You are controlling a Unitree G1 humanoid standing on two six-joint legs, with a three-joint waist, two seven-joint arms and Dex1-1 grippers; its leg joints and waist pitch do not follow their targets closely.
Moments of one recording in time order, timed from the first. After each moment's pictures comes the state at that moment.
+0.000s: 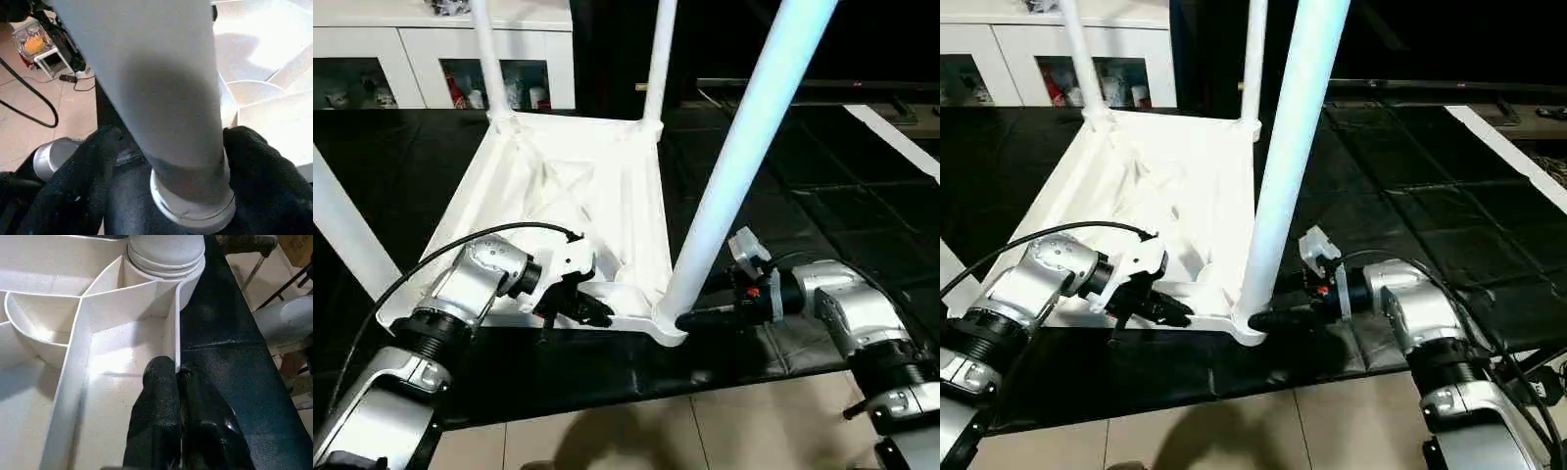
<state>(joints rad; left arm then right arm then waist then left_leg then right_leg) -0.66 0.45 -0.34 0.59 0.02 0.15 -1.47 -0.55 -0.41 0.16 0.56 0.24 0.27 1.49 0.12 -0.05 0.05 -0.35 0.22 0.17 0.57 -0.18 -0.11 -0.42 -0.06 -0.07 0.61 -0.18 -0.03</state>
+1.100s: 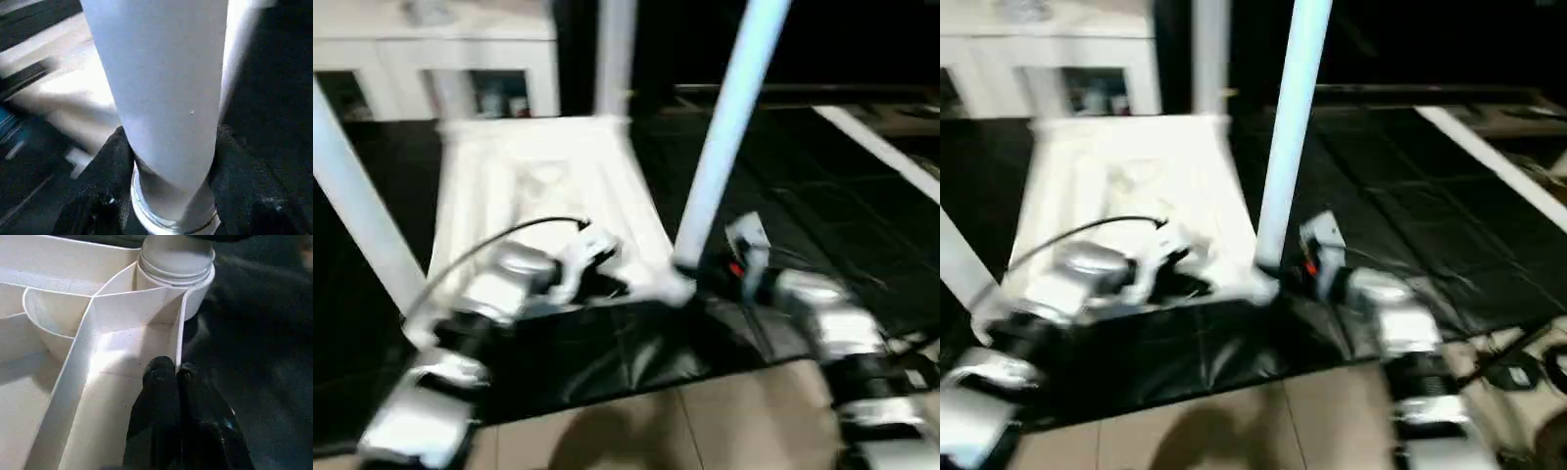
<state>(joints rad) -0.69 0.20 -0.21 0.69 0.05 0.36 -0.95 -0.53 -0.15 -0.05 0.58 0.15 0.26 0.69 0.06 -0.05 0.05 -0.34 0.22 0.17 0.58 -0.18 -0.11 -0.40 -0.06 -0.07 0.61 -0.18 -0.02</state>
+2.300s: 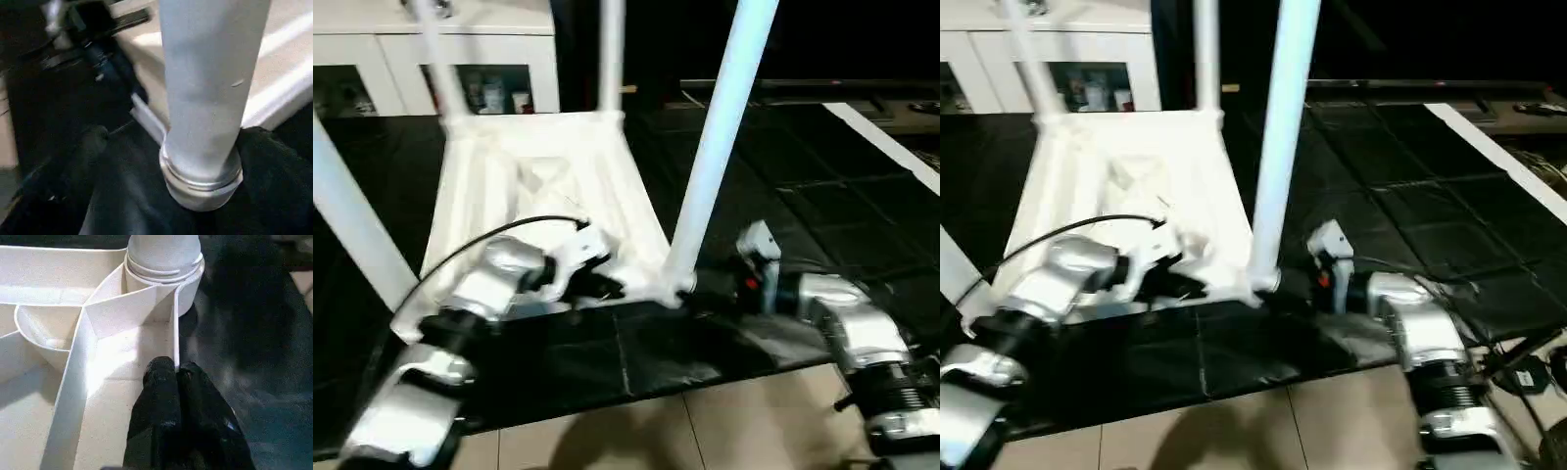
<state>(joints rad) -0.68 0.38 -0.29 0.66 0.05 0.13 -1.30 -0.46 -0.40 0.09 0.47 0.21 0.23 1.25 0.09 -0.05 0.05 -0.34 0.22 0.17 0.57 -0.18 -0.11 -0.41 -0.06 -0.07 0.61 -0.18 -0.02</state>
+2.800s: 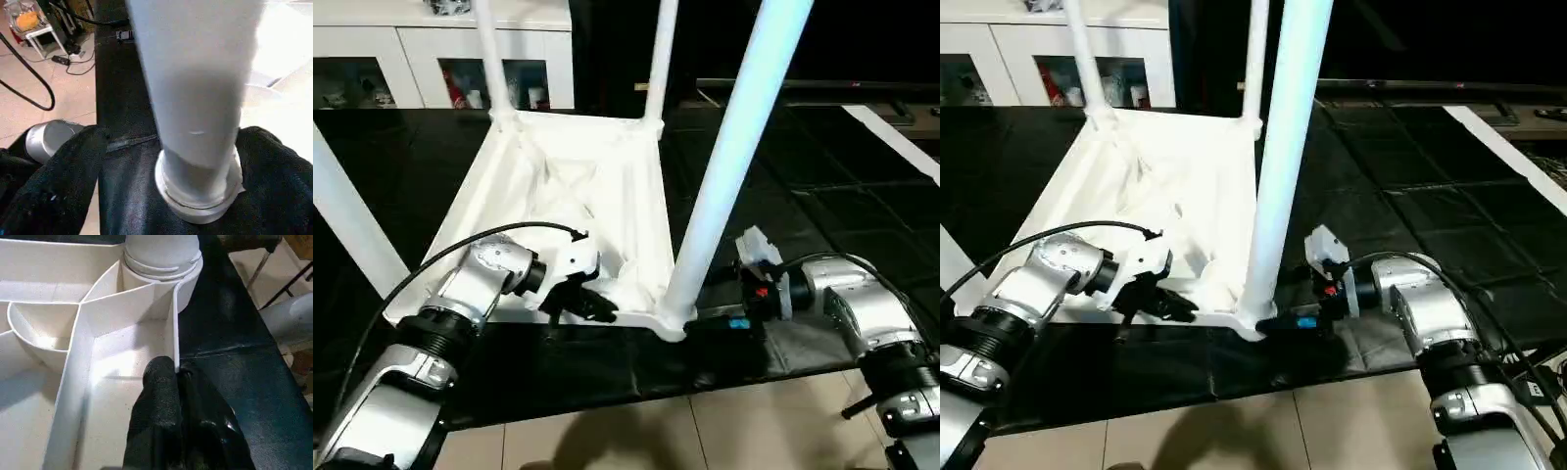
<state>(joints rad) -0.67 0.43 -0.35 0.63 0.04 0.07 -1.46 -0.55 -0.46 0.17 0.54 0.23 0.19 1.53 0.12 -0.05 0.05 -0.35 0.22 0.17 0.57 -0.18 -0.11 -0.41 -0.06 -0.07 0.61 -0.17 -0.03</state>
